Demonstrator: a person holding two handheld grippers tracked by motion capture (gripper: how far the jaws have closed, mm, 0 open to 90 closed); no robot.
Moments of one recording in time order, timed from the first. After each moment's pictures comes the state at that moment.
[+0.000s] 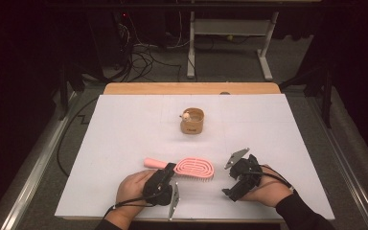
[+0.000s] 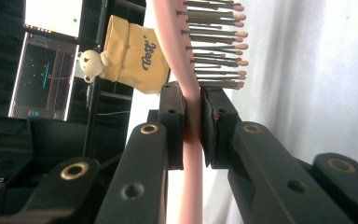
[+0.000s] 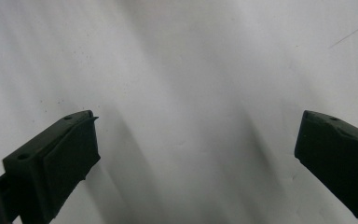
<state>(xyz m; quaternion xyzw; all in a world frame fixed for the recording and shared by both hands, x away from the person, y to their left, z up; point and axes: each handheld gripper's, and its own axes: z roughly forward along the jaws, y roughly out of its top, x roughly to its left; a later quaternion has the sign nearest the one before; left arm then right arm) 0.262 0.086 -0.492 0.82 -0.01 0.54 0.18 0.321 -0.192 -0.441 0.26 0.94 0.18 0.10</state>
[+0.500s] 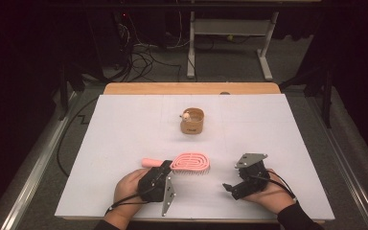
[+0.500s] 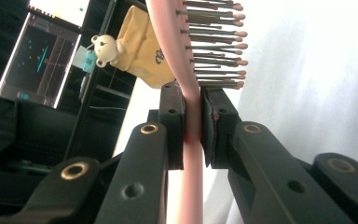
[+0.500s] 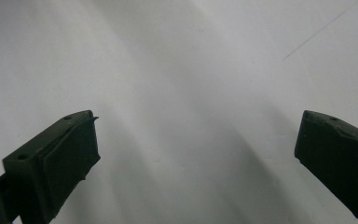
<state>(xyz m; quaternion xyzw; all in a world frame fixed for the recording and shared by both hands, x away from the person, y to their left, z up) 0.266 0.100 -0.484 0.82 0.05 0.52 0.25 0.313 -0.217 -0.454 0.30 0.89 0.30 0.15</state>
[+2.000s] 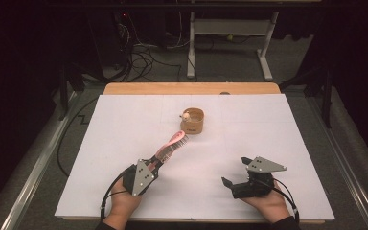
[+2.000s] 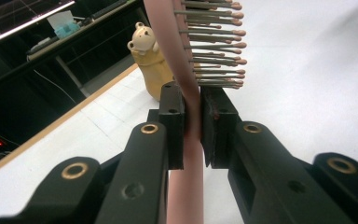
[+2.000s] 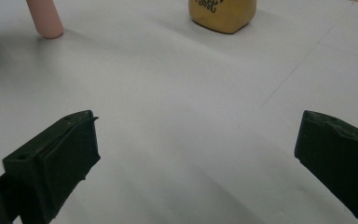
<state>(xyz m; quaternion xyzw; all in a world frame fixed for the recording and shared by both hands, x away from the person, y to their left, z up) 0.279 0.140 -0.463 0.77 0.24 0.37 0.47 0.293 -0.226 -0.458 0.35 0.80 0.45 0.19</state>
